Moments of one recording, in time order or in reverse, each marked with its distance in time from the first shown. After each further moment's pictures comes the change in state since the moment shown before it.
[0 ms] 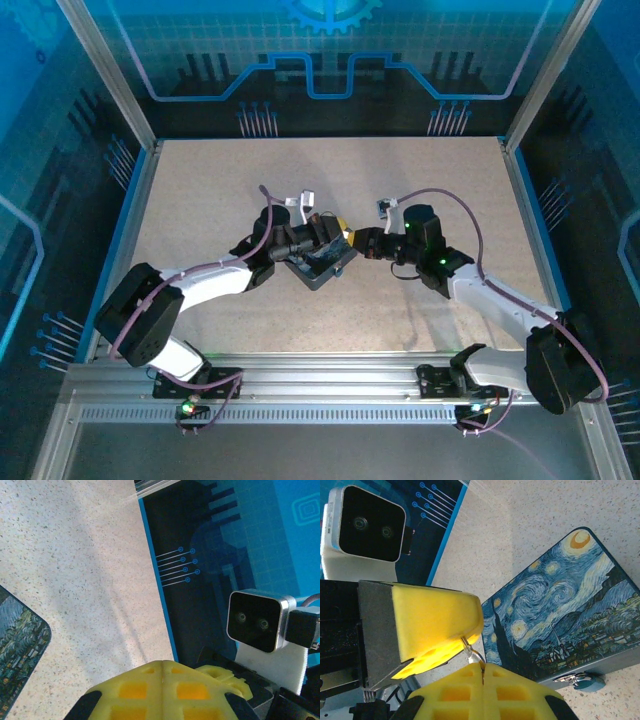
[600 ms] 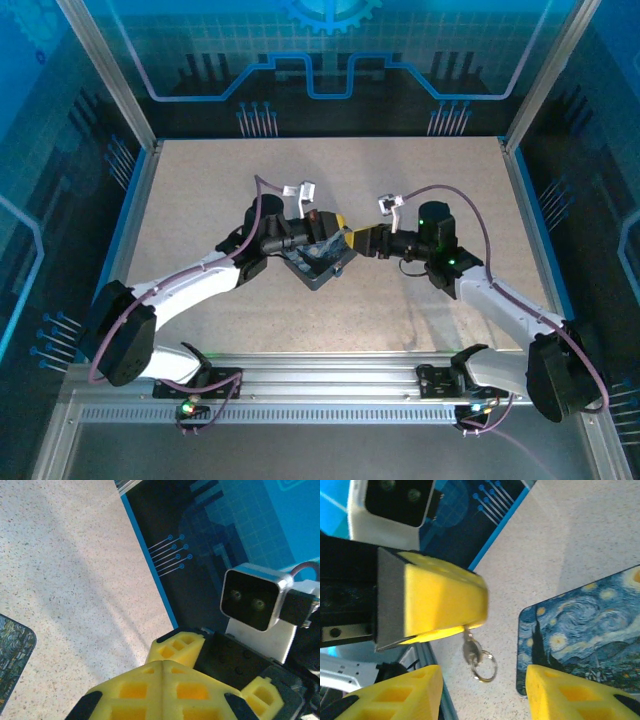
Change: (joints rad) left arm 0.008 -0.126 0.089 -0.242 0.065 0.188; right arm -0.075 -0.040 -0.022 0.116 -0.261 -0.152
